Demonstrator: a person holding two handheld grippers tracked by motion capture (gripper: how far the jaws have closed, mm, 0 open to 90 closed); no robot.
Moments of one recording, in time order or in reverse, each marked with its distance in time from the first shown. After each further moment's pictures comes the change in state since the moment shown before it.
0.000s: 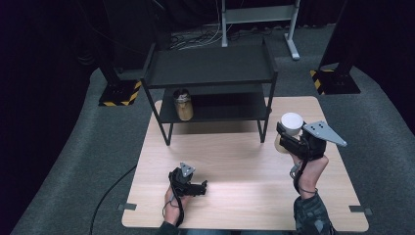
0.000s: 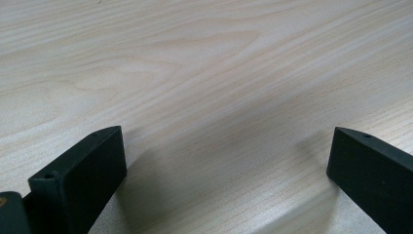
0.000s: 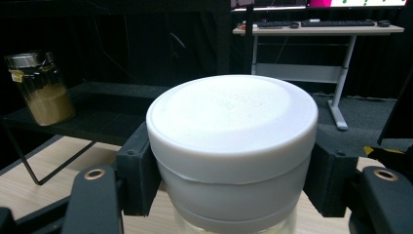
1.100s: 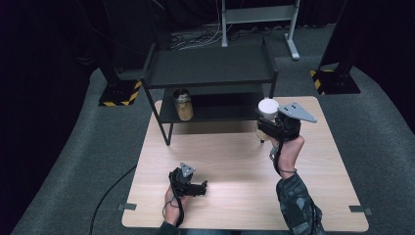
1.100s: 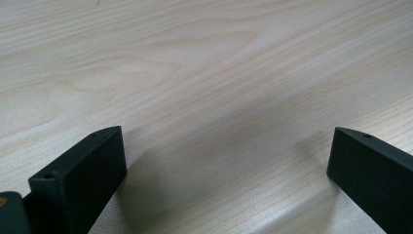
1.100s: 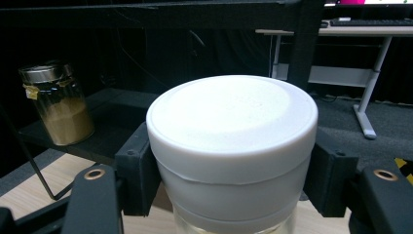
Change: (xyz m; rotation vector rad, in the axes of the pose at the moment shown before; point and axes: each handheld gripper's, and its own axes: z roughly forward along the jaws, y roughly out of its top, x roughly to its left) left arm 0.000 0.000 0.000 -0.002 -0.003 0.003; right arm 0.023 0.025 0.060 0.020 0.068 -0.016
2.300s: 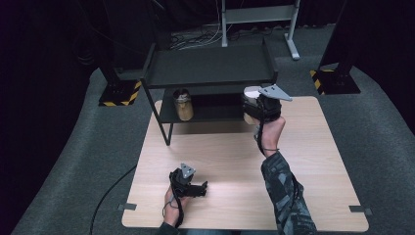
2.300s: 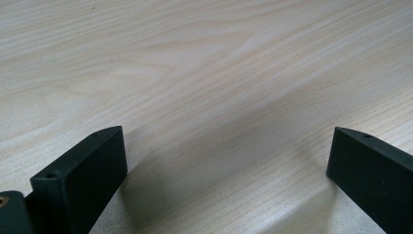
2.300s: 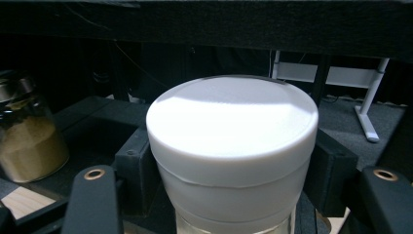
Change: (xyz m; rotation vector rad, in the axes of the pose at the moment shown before) left arm -0.001 -0.003 -0.002 -0.011 -0.007 0.023; right arm 0.012 0.017 0.074 0.020 -0.014 -0.014
